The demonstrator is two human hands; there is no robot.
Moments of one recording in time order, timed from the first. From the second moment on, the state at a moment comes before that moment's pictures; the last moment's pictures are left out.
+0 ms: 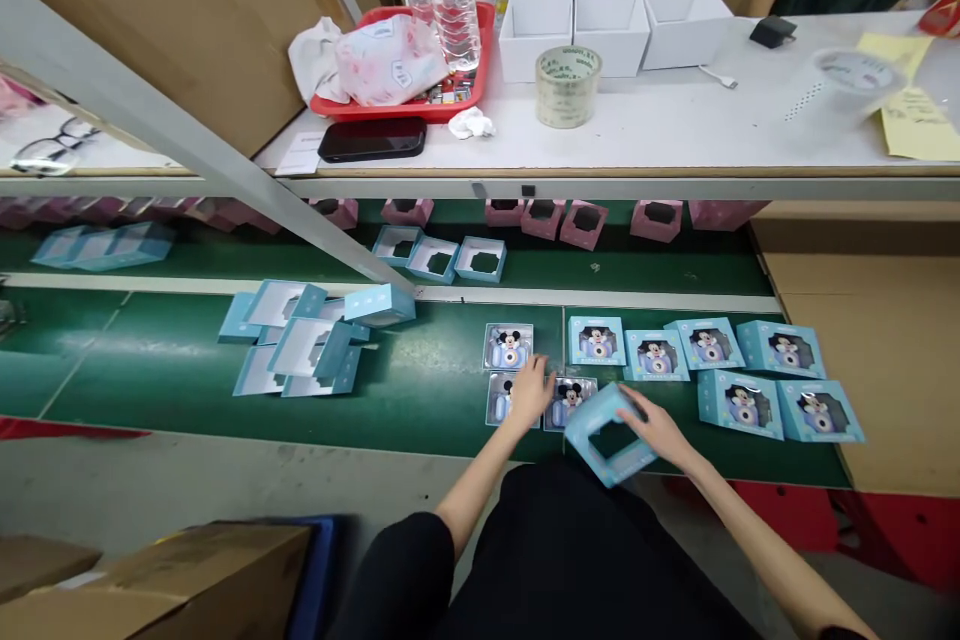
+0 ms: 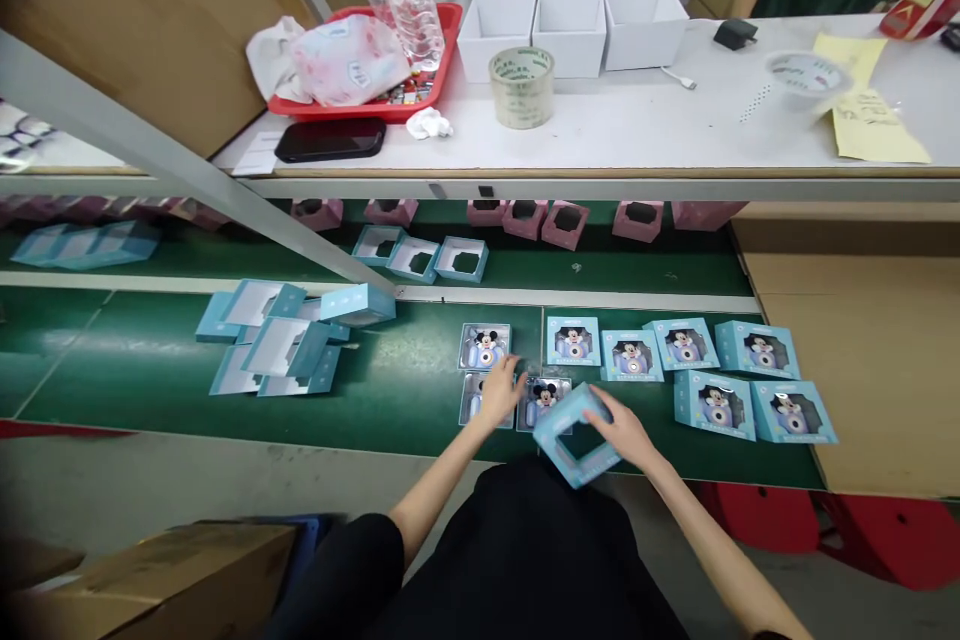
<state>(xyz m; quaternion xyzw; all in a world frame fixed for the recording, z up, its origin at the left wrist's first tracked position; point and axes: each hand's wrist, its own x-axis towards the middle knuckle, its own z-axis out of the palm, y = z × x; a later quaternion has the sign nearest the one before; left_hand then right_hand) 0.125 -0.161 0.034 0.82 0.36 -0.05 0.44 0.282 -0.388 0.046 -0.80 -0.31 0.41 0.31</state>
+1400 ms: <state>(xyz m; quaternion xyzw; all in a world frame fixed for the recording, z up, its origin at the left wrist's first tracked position) 0.166 -0.253 -0.044 0.71 0.42 -0.20 0.53 0.275 -0.405 -0.030 -0.93 -0.04 0.27 0.24</state>
